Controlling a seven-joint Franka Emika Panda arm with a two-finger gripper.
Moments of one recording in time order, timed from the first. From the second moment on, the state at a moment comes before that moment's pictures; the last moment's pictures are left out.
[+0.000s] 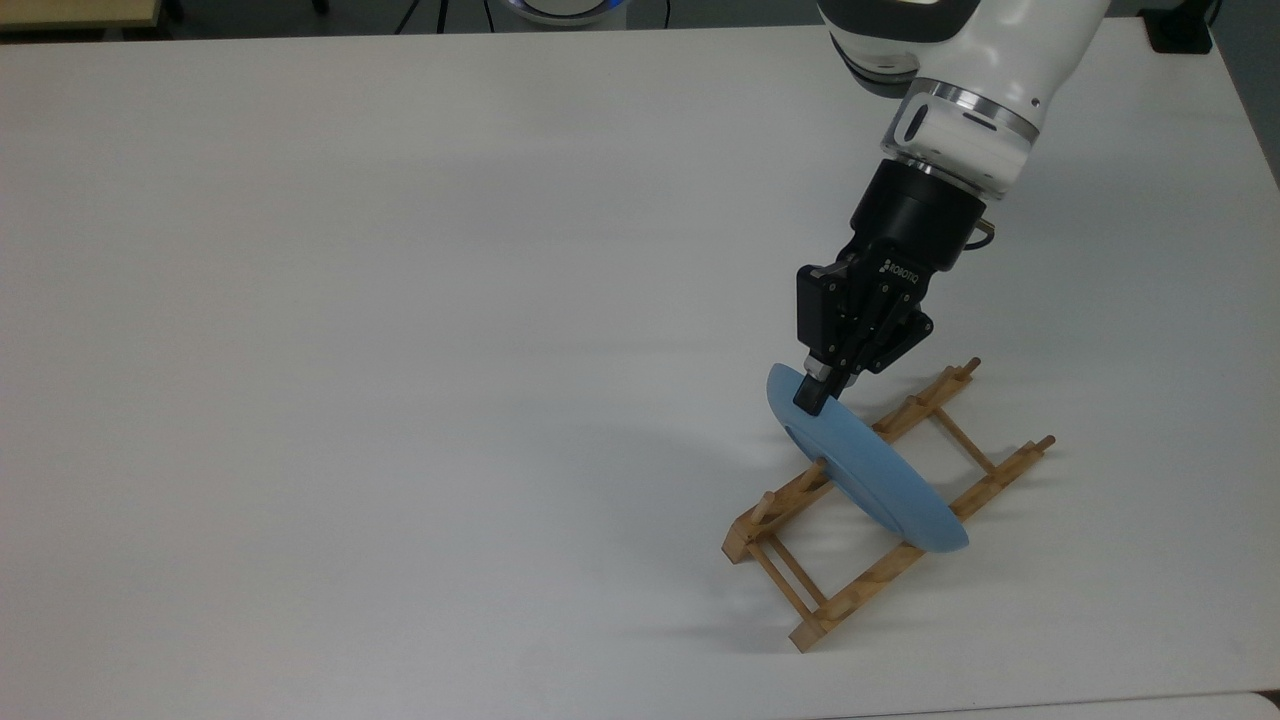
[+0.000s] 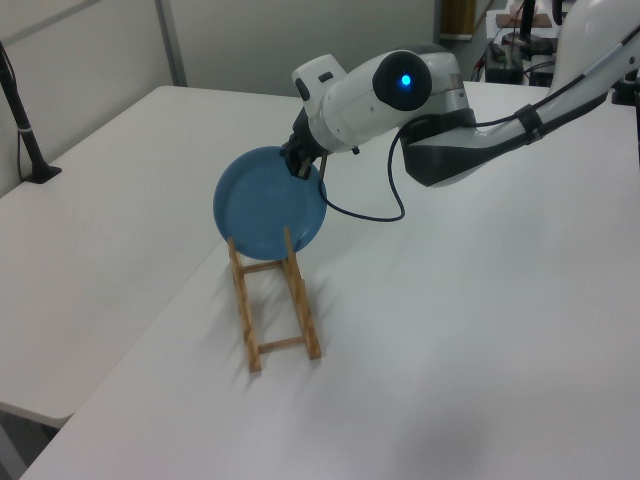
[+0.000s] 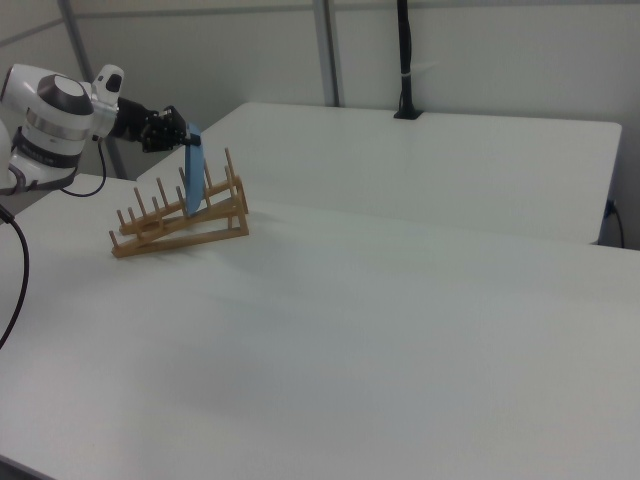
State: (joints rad) arm 0.57 0.57 -0.16 -1.28 -0.94 2.27 0.54
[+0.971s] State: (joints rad) arm 0.53 0.46 -0.17 -1.26 -0.90 2.27 0.58
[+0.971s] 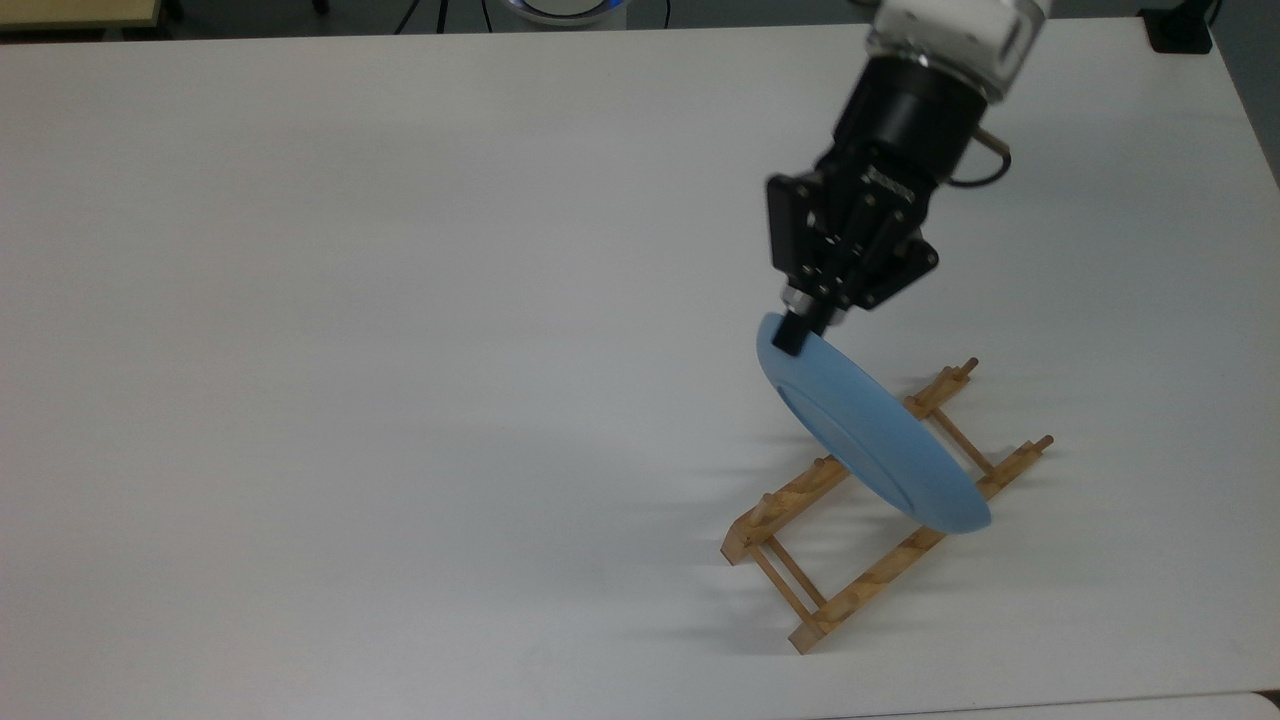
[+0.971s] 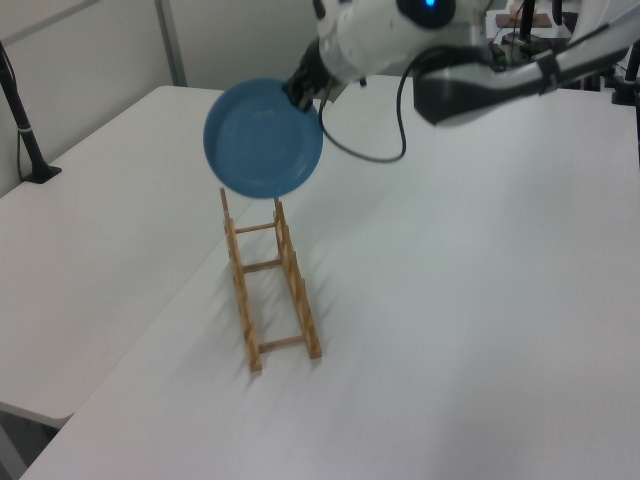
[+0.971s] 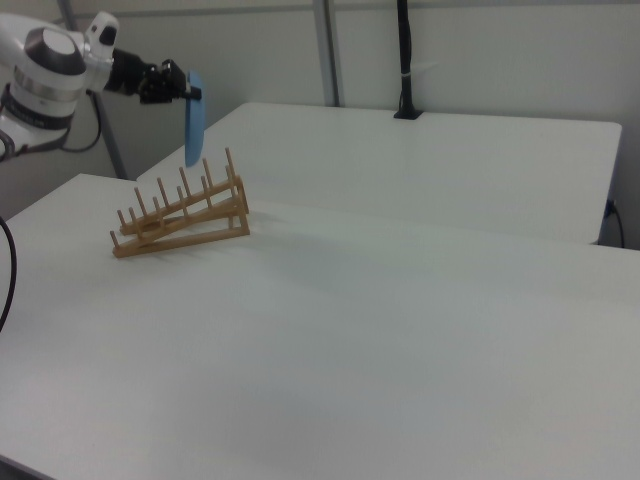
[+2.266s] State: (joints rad) arm 0.02 0.25 -0.14 -1.55 0.20 1.82 -0.17
